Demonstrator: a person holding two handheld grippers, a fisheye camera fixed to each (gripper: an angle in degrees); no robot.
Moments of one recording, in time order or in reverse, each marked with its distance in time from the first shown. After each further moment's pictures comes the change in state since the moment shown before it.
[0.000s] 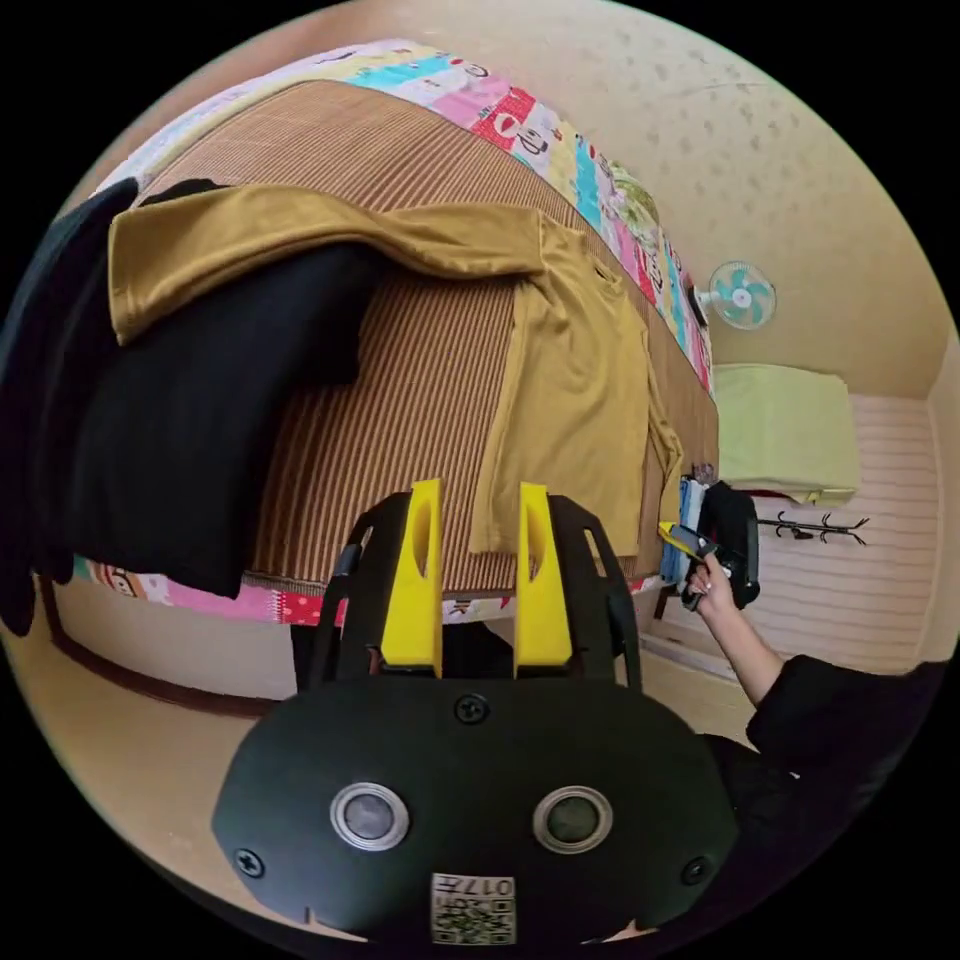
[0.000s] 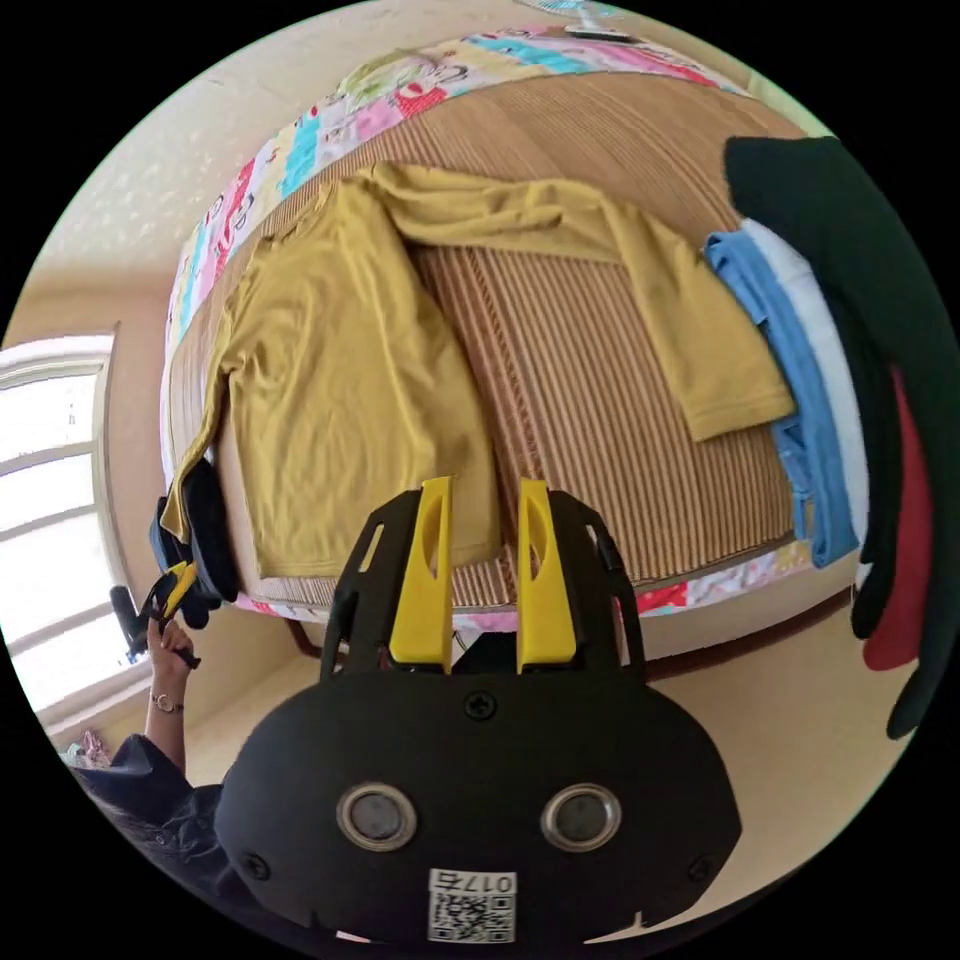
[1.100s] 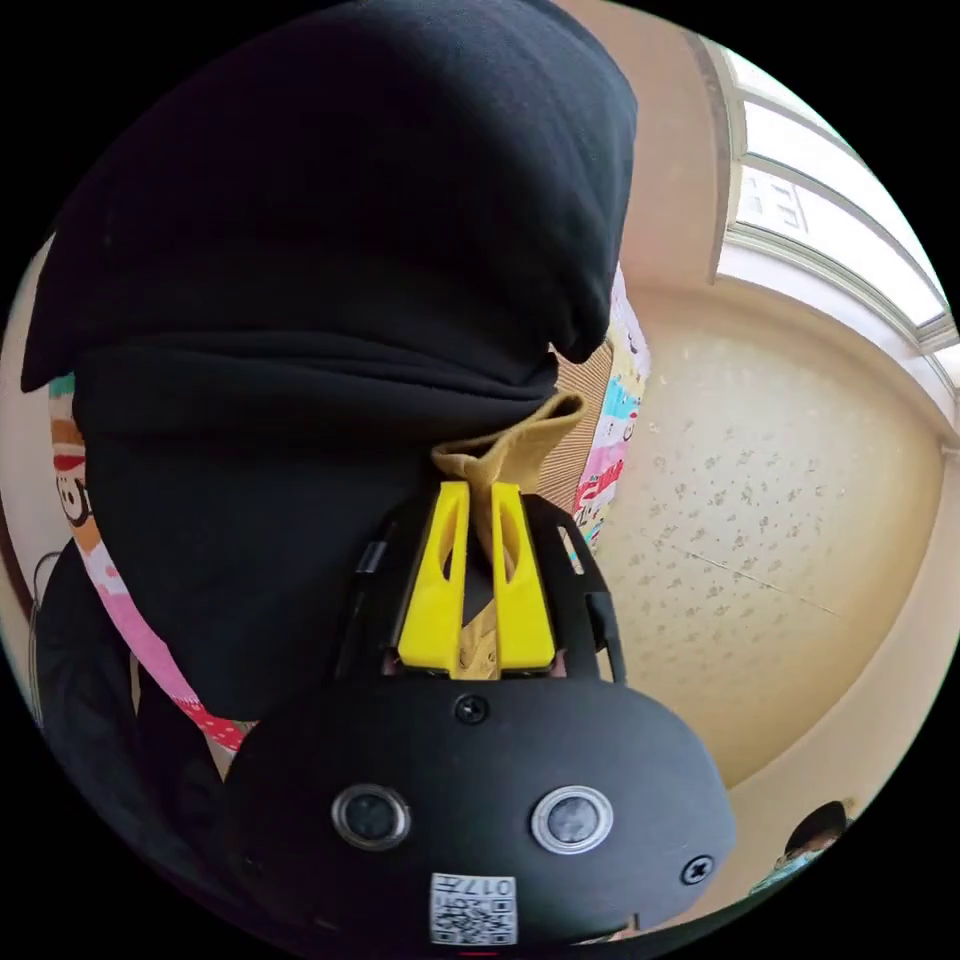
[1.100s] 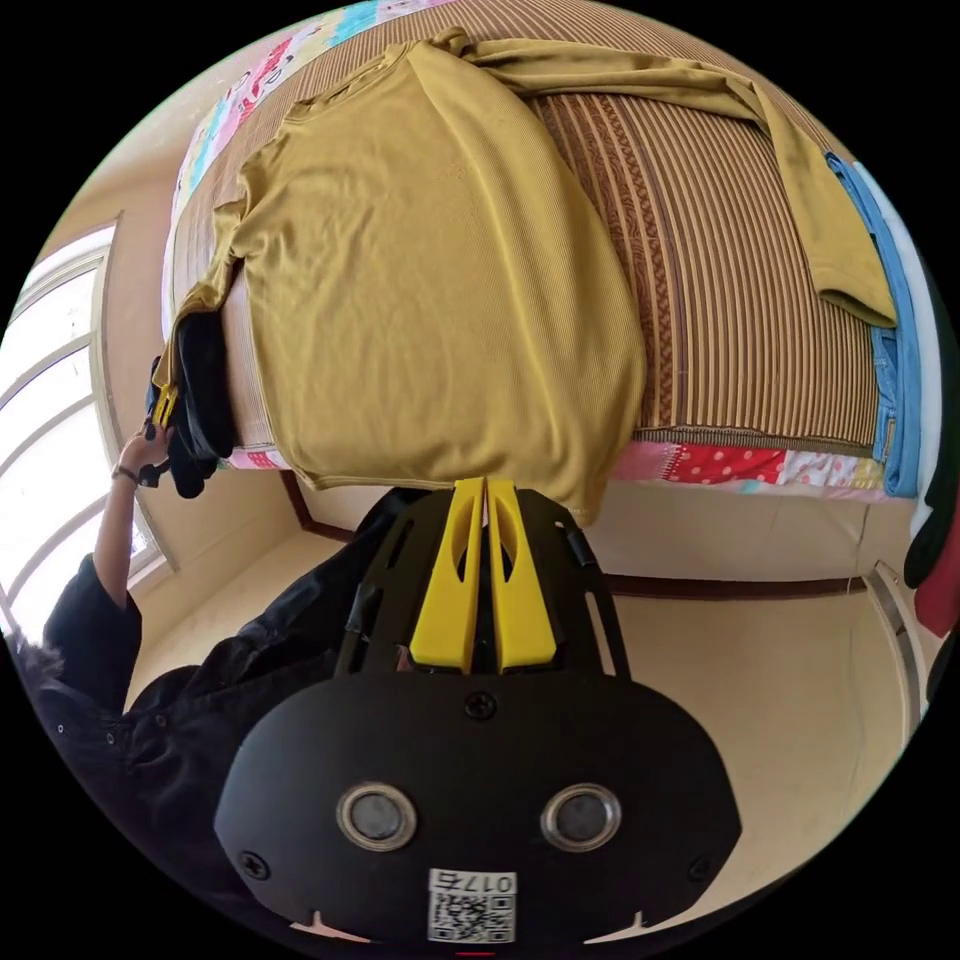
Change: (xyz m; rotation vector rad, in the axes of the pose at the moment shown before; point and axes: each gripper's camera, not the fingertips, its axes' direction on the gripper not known) left arm -0.321 0.027 -0.061 0.684 0.521 -0.954; right arm -0.073 0.168 -0.105 -0.302 -0.023 -0.103
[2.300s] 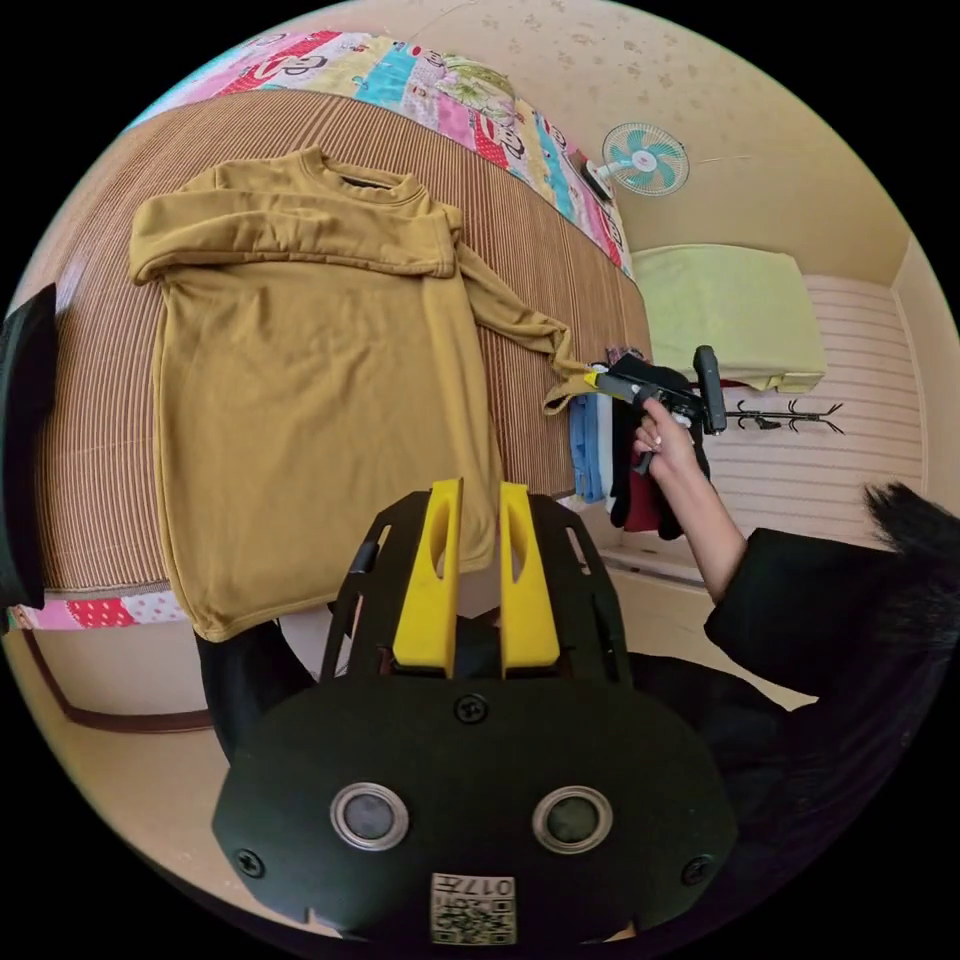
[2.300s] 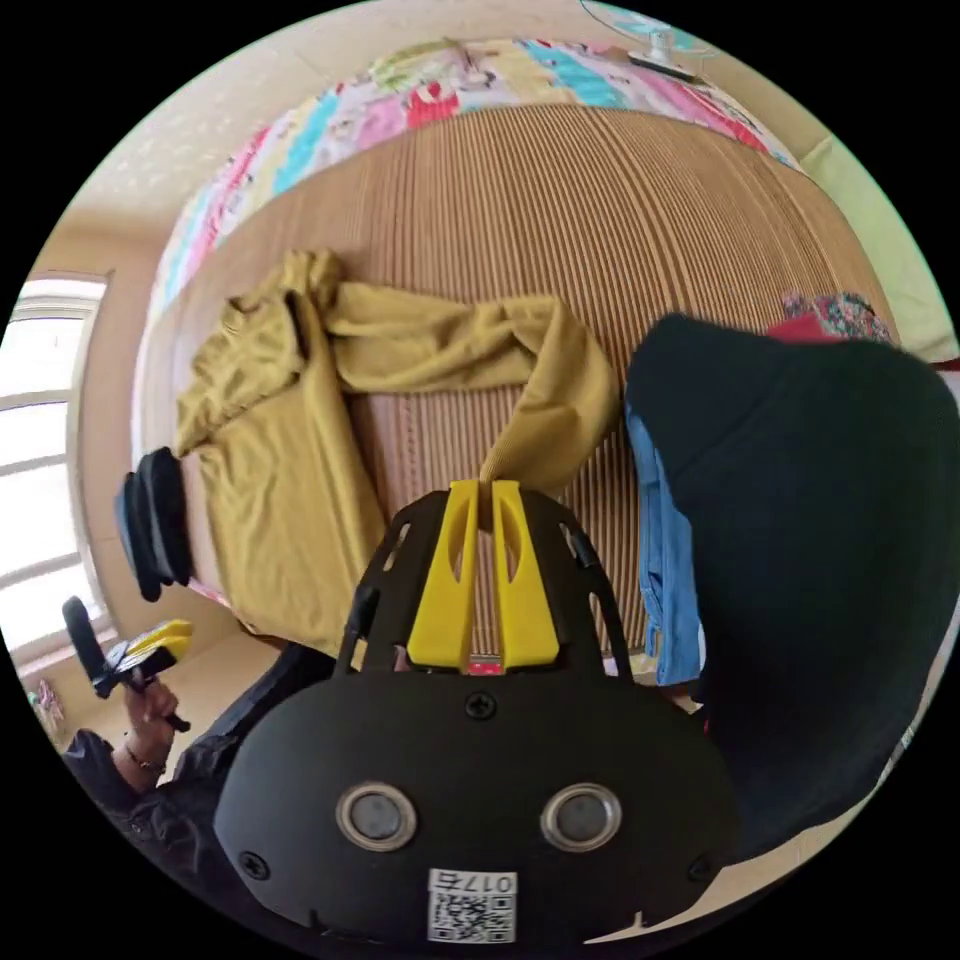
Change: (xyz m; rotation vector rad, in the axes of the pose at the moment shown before) left arm -0.027 0.523 0.168 -0.946 -0.420 1.034; right arm -0.001 -0.043 -0.196 0.446 0.089 -0.055
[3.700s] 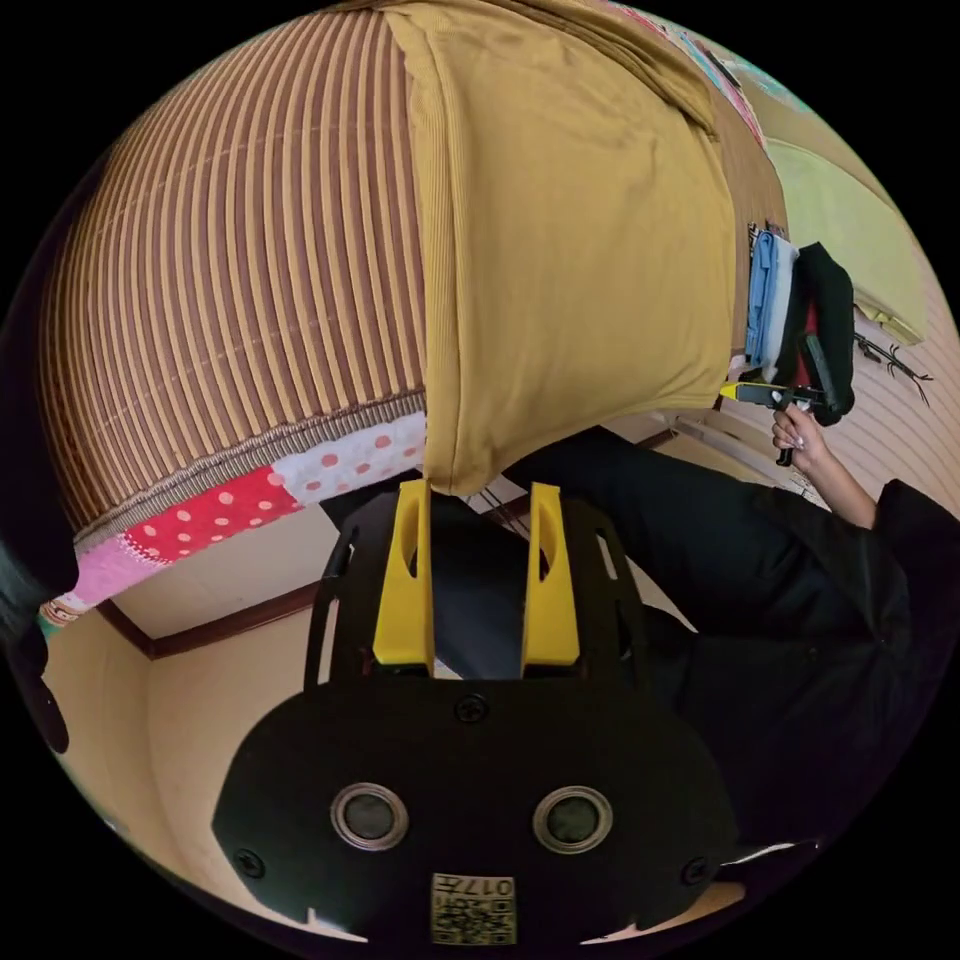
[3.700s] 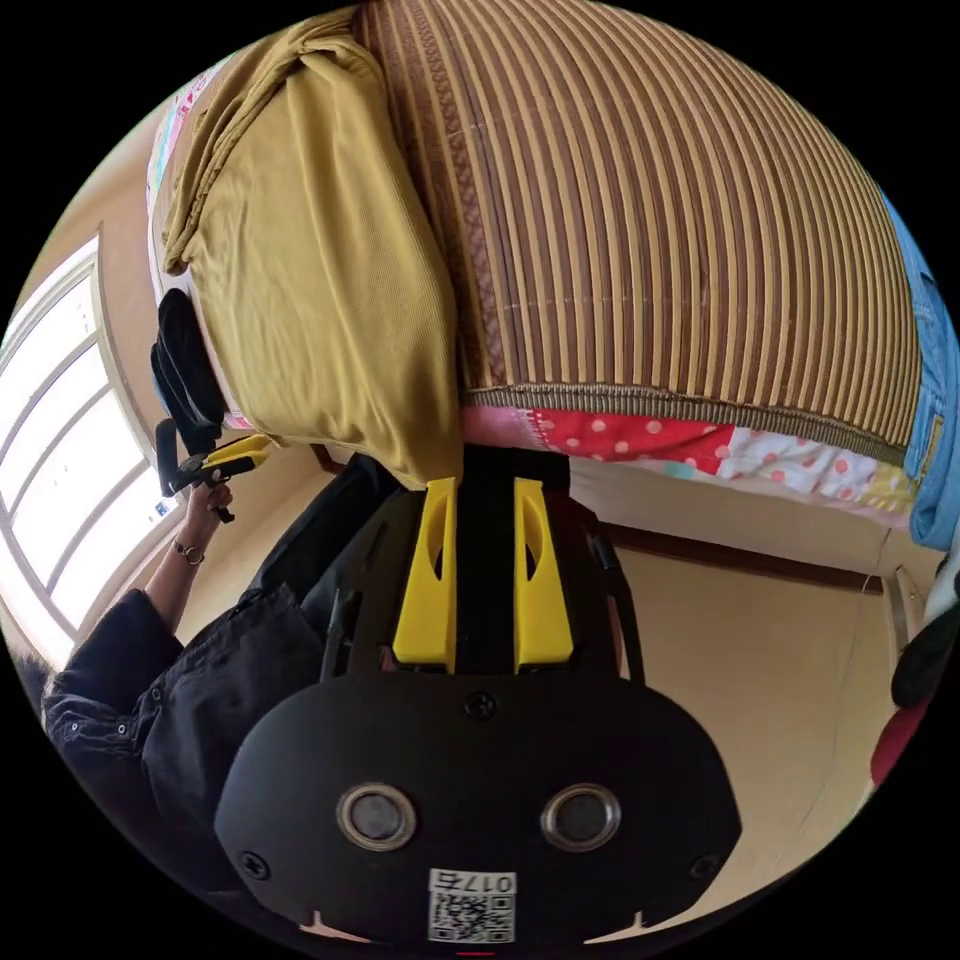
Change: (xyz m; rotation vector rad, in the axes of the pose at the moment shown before) left arm -0.196 -0.072 -0.095 -0.503 -0.209 -0.034; right arm -0.028 0.190 0.050 -0.644 -0.290 0.068
